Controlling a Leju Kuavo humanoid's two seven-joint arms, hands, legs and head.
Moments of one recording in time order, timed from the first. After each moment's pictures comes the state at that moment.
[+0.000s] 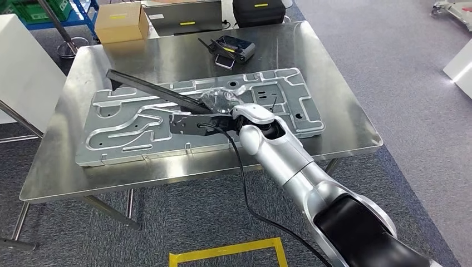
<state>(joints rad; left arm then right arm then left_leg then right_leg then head) -0.06 -0.03 -0.64 -0.15 0.90 0.15 -0.32 -0.97 0.19 0.59 -0.95 0.88 0.35 0.15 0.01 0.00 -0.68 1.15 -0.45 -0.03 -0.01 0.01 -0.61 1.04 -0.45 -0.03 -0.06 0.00</state>
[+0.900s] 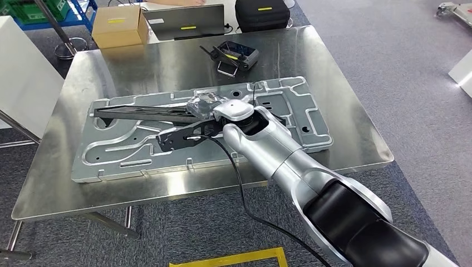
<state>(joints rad) -0.06 -0.03 -0.64 -0.15 0.93 0.16 -0.32 -1.09 0.24 0.75 -0.79 0.99 0.43 0.07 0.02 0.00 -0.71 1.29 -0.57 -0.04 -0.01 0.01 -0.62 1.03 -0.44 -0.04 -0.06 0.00</state>
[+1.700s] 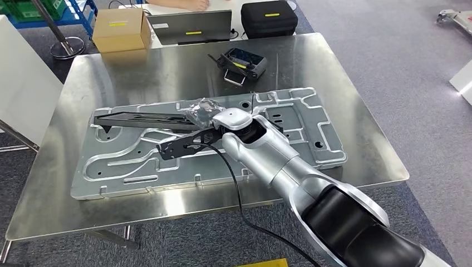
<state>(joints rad) -0.06 -0.03 -0.64 -0.15 0.96 0.16 -0.34 -1.04 0.24 0.76 -0.79 1.03 0.38 0.07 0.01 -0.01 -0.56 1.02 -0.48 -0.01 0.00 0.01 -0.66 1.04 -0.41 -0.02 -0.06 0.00</state>
